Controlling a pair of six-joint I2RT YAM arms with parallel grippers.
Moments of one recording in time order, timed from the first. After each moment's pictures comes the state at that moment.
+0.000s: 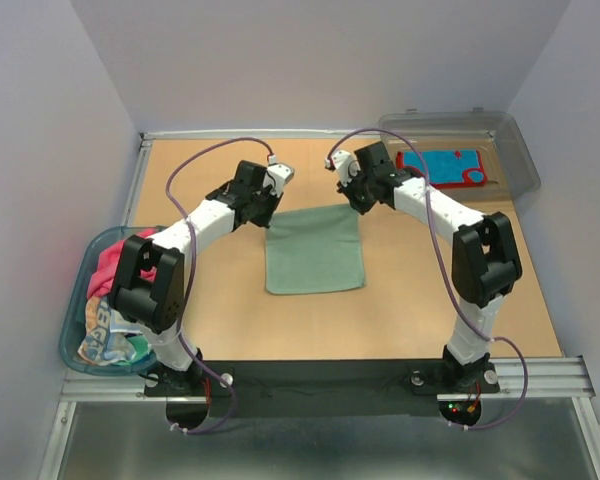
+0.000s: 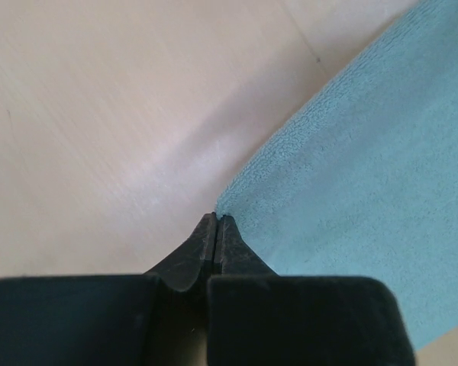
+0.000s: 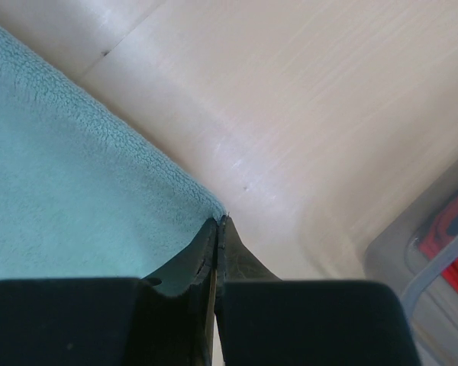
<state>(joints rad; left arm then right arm) -0.42 1.69 1.22 -0.33 0.08 0.17 0.43 1.90 1.52 -0.49 -0.07 -0.44</state>
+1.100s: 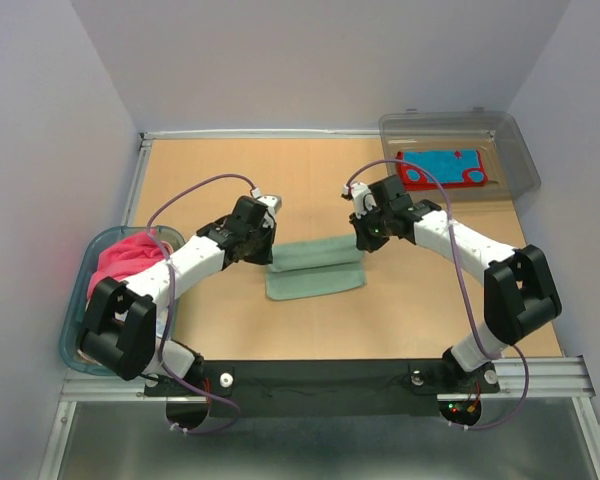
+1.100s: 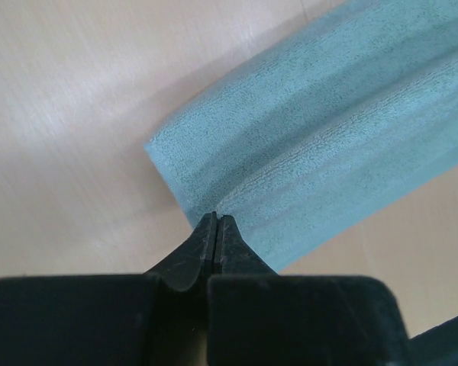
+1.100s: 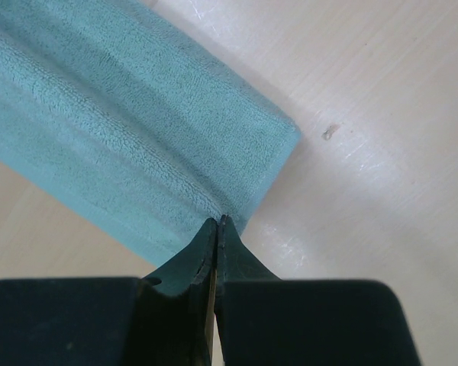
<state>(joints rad) -0.52 1.38 0.89 -0.42 0.06 -0.25 0.47 1.58 1.11 -0.49 -0.22 -0.16</state>
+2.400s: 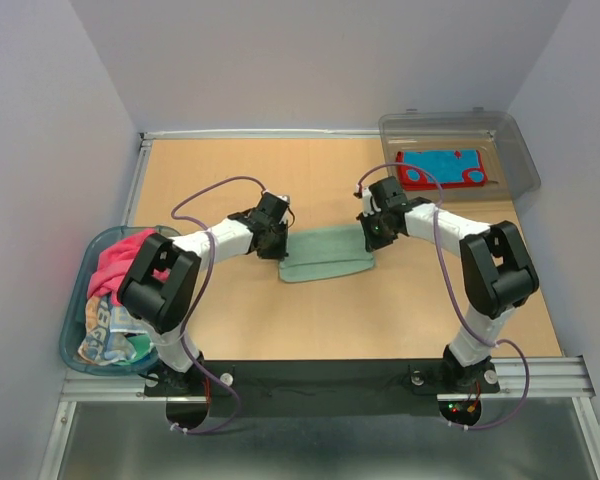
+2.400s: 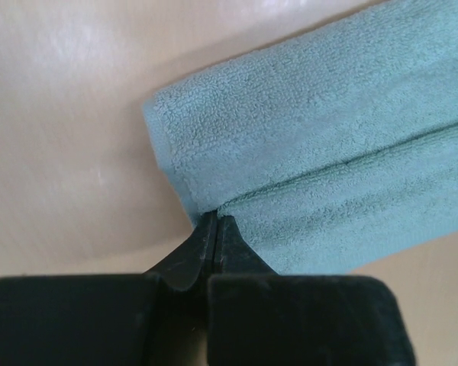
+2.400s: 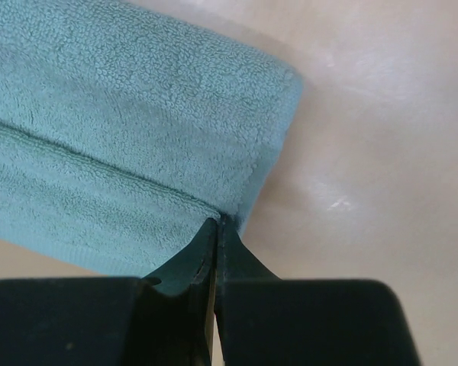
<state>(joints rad) -0.56 1.68 0.99 -0.37 -0.01 -0.45 0.41 1.77 1.12 -0.46 -0.10 0.01</state>
